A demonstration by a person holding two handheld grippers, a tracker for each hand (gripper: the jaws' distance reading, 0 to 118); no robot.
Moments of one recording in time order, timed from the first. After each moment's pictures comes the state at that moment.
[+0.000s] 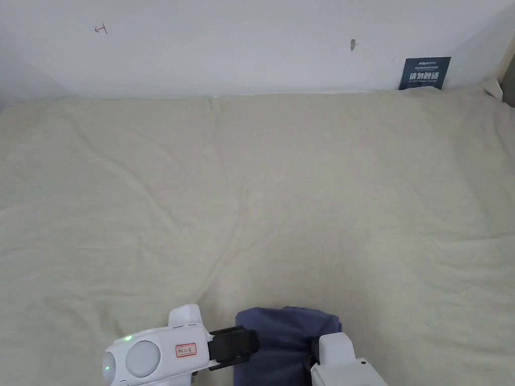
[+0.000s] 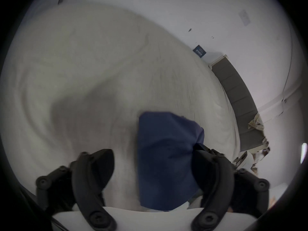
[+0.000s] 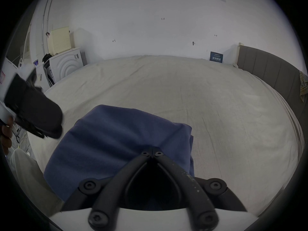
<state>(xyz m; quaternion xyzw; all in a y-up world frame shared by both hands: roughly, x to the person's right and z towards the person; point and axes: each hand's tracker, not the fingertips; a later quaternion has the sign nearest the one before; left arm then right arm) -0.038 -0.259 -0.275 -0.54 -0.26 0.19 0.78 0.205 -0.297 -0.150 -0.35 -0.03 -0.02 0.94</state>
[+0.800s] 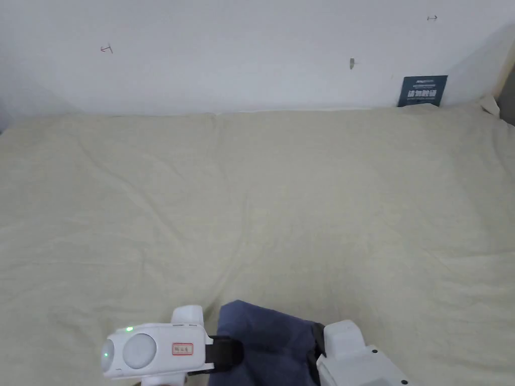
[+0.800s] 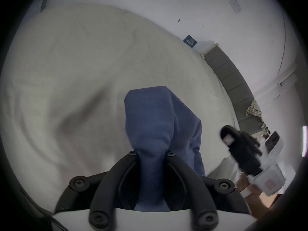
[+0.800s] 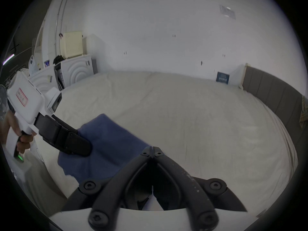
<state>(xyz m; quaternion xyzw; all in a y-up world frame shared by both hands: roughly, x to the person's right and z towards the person) -0.061 -0.232 -0.302 -0.52 -0.30 0.12 0.79 0.204 -0.219 -0.157 -0.28 0.01 0.02 0.96</state>
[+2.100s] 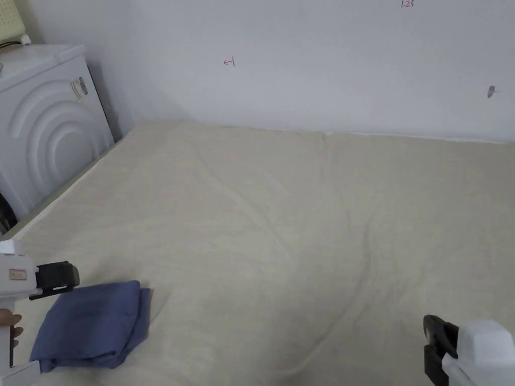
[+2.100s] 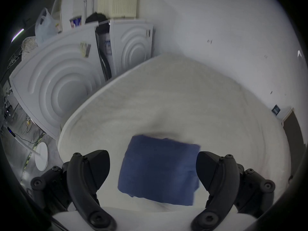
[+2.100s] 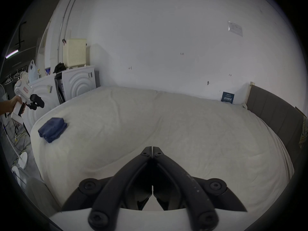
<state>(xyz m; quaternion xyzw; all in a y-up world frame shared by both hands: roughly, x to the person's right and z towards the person) -0.455 -0.110 -0.406 -0.39 0.11 0.09 0.91 0.144 -0.154 -0.230 -0.23 0.01 0.03 0.97</state>
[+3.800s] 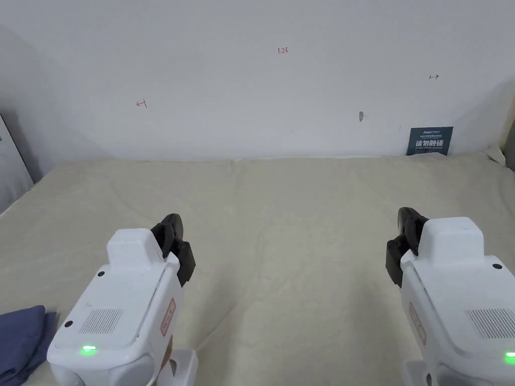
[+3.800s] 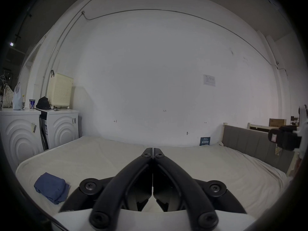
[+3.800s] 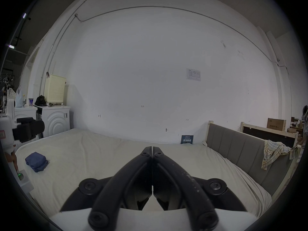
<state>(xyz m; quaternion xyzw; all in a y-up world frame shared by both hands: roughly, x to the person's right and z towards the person) -0.048 -0.037 -0.205 0.01 -0.13 0.03 0.99 0.256 -0.013 -0.110 -0.03 -0.12 0.05 0.99</state>
